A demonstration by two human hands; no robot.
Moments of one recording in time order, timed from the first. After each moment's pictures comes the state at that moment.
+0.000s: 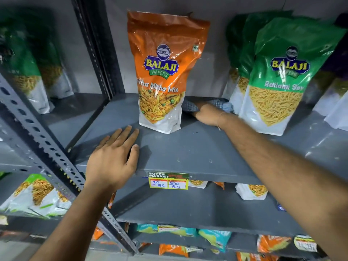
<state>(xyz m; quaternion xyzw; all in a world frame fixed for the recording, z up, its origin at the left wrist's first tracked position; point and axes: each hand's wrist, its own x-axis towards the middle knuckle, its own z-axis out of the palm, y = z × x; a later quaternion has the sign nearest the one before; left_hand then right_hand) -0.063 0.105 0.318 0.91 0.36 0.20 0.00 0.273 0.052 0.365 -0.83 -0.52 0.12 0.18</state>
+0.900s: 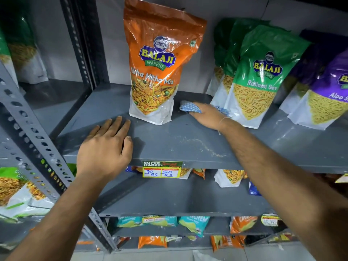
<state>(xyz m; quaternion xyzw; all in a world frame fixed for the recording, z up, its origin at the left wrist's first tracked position) -0.064 0.111 0.312 0.91 0.35 0.22 -0.01 0.258 -0.001 0.361 -0.85 -0.49 0.08 0.17</state>
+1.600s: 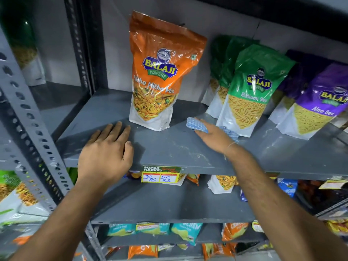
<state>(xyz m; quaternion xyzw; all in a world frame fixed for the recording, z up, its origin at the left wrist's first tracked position) -0.063 0.113 0.307 0.91 0.34 0.23 -0.01 0.224 -0.052 0.359 -0.87 -0.42 0.07 0.24</state>
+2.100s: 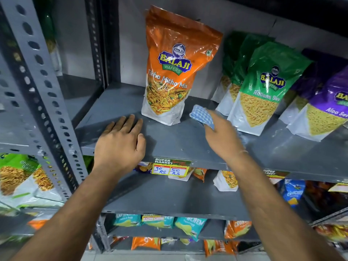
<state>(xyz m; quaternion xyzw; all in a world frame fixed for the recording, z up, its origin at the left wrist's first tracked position) -0.065 0.112 0.309 0.91 0.35 0.23 0.01 0.140 -0.063 0.386 -0.85 -0.42 -0.03 0.32</state>
